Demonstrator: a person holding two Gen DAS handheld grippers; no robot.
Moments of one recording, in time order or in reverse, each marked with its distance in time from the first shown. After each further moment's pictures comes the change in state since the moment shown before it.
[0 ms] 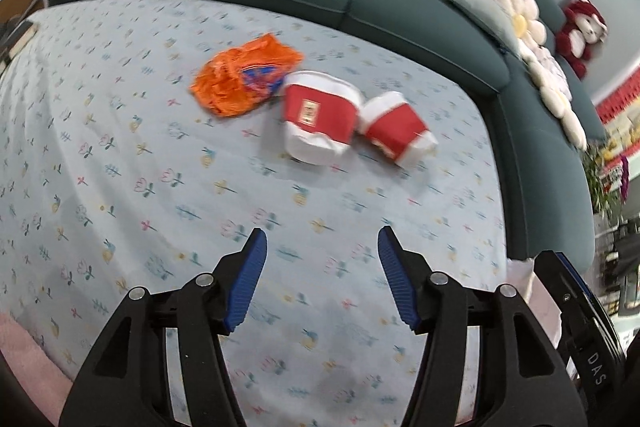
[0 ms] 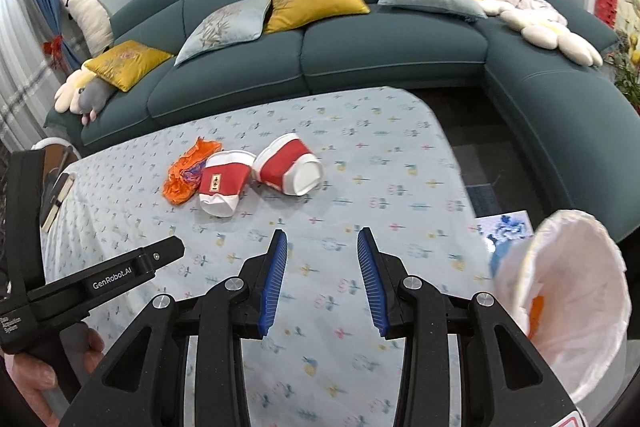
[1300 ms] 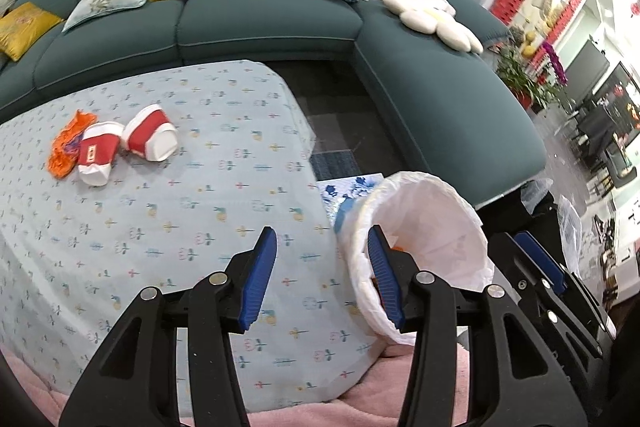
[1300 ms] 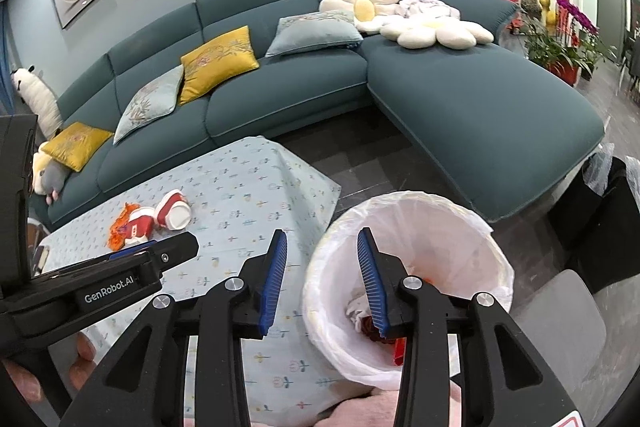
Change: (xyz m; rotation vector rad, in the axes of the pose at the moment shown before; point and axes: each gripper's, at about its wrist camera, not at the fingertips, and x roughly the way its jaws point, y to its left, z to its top) left arm -0.055 -0.246 -0.100 0.417 -0.026 -0.167; right arm -0.139 -0.185 -0.051 0.215 -0.178 -0.149
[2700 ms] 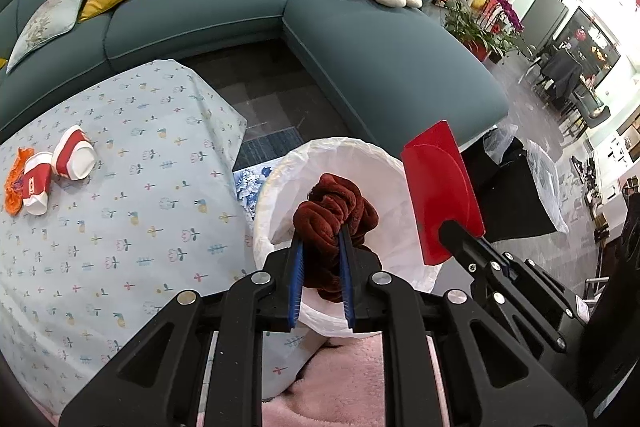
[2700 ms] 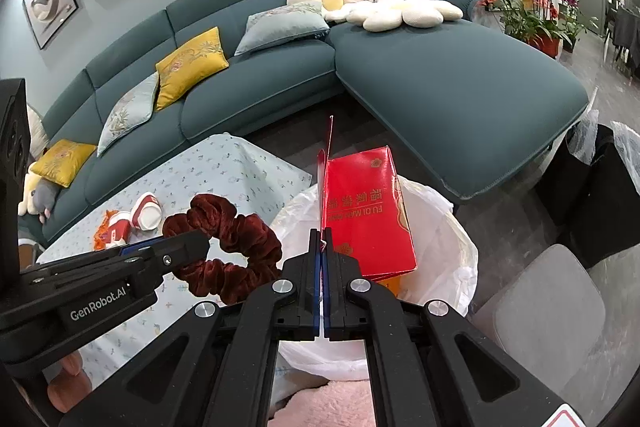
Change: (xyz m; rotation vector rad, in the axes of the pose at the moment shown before) left arm 0.029 -0.098 -0.015 0.186 0.087 -0.115; right arm 0.005 -0.068 -0.016 0.101 0.029 -0.038
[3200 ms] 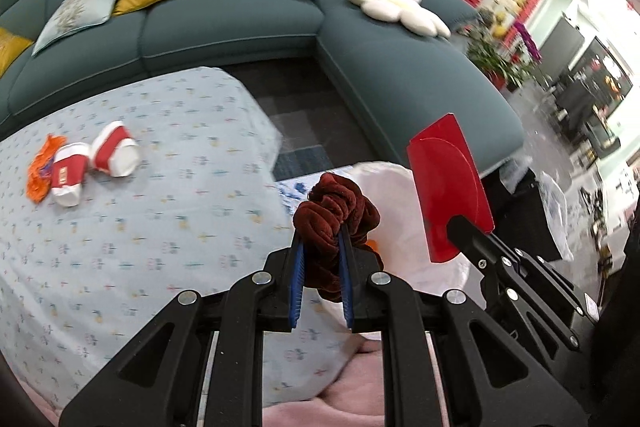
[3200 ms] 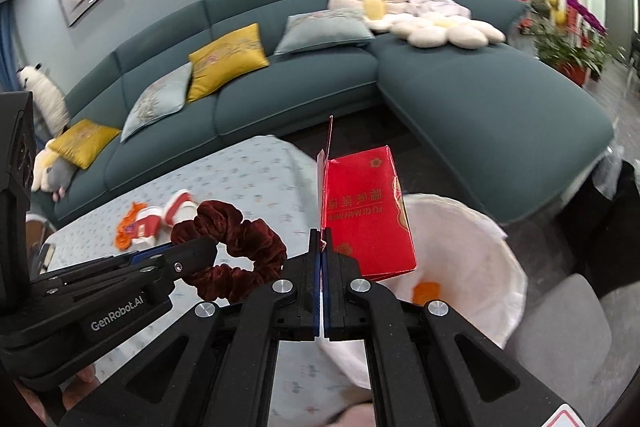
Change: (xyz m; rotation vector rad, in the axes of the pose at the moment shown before) left arm -0.029 0.053 0.002 -0.075 -0.064 0.035; right arm -0.003 0.053 0.011 -0.078 -0.020 0.047
